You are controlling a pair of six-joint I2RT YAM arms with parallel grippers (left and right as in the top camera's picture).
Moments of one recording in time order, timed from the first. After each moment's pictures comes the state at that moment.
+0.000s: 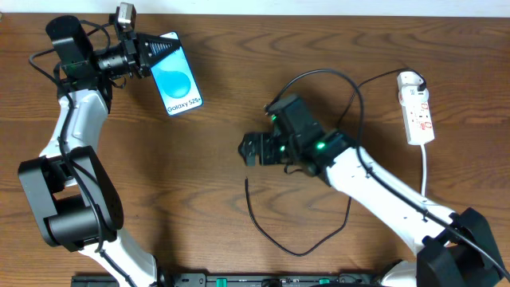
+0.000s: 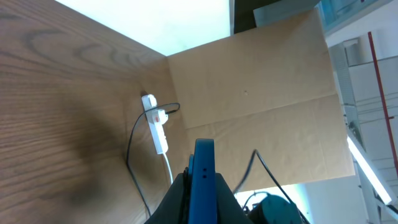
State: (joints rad) left arm 0.25 1.91 1.36 0.29 1.49 -1.00; right arm 0.68 1.60 1.11 -0.49 -0.22 0.61
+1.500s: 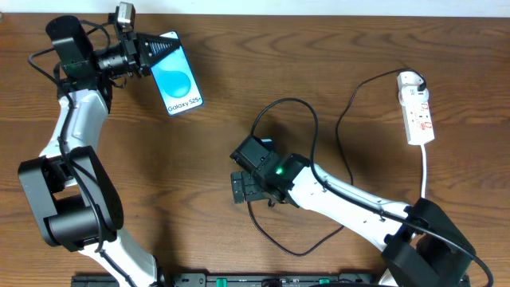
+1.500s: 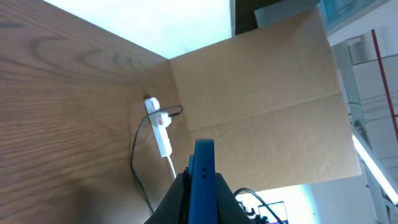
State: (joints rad) left arm 0.25 1.91 1.36 0.29 1.47 -0.97; right arm 0.90 1.72 1.11 -0.67 -0.01 0.76
